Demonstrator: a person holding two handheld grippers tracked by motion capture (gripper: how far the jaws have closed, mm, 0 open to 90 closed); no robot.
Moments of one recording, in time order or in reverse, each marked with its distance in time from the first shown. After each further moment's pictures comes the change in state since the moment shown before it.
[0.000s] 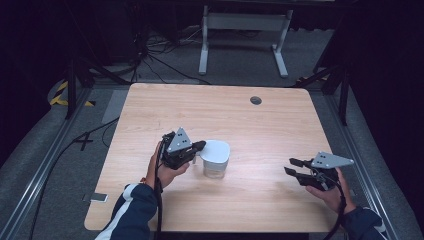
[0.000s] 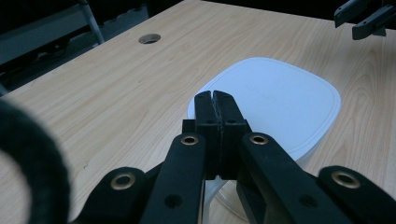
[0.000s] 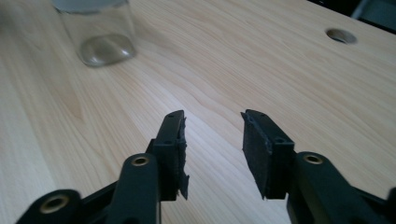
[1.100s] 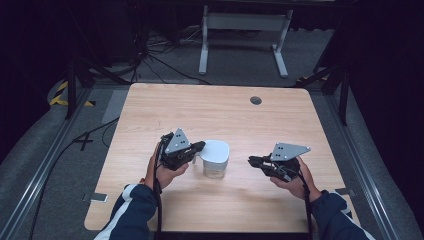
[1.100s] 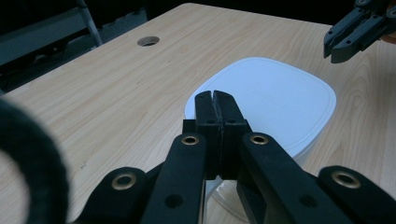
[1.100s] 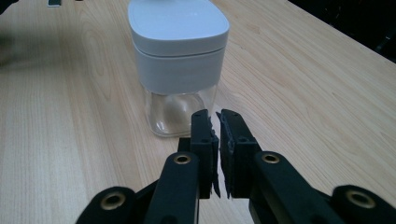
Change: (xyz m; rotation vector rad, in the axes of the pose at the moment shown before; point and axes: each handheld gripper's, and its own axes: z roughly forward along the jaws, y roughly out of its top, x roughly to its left) left arm 0.000 -0.004 -0.002 -0.021 -0.005 -0.016; right arm 0.051 0.071 0.060 -0.017 0.166 -0.140
